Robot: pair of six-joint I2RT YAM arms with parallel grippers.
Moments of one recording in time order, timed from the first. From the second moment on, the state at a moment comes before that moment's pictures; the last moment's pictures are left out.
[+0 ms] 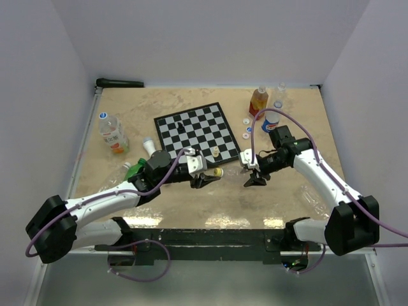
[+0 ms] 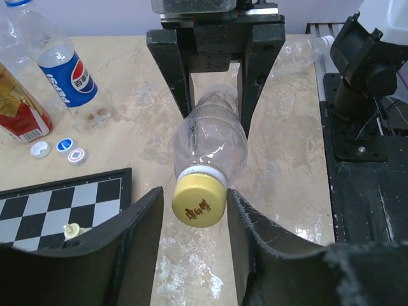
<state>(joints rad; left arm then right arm) -0.84 1.14 0.57 0.49 0.52 0.16 0.28 1.27 0.96 -1.01 -0.91 -1.36</state>
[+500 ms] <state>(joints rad) -0.84 1.15 0.58 0.47 0.54 0.10 0.29 1.27 0.95 -1.01 -0.90 -1.34</state>
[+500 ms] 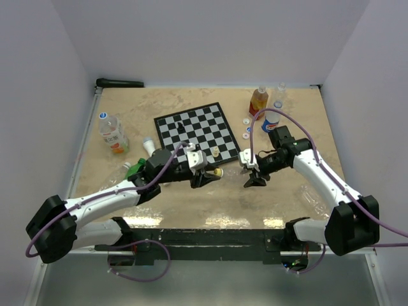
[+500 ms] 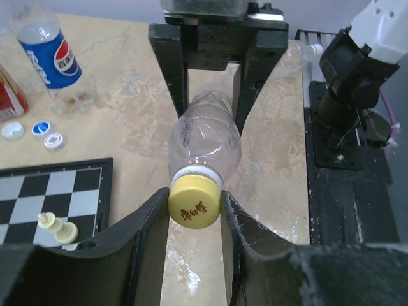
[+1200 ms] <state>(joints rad) -0.79 1.14 0.77 0.11 0.20 -0.69 0.32 1.23 0.93 -0.76 -0.86 -1.09</state>
